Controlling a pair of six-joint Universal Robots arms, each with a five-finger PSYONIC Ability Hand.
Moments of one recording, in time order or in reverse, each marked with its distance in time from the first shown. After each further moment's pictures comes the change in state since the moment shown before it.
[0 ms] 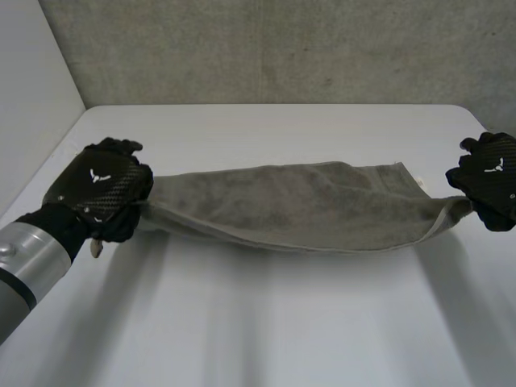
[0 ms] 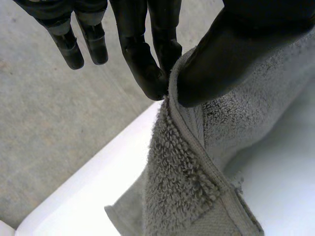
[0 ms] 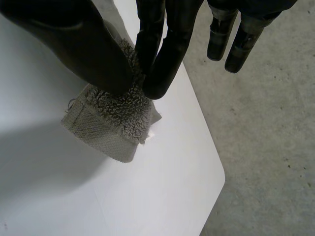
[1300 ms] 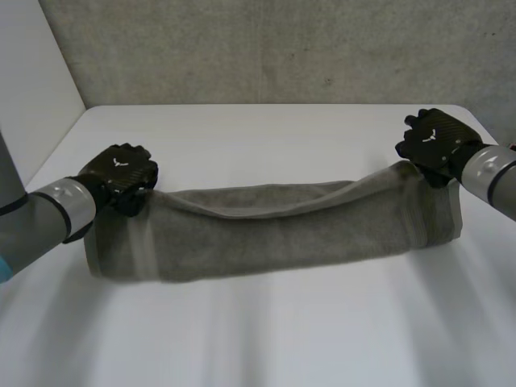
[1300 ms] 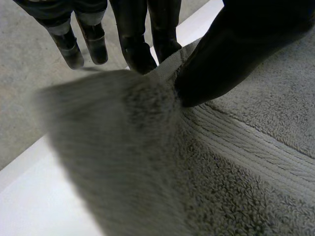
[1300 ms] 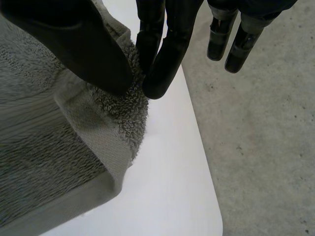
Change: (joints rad) left arm 0.065 -0.545 0.453 -0.125 0.054 0.085; right arm 0.176 0.513 -0.491 -0.047 0.038 -0.031; left_hand 0.000 0.000 0.000 0.000 0.000; right_hand 0.000 0.004 0.000 0.000 0.000
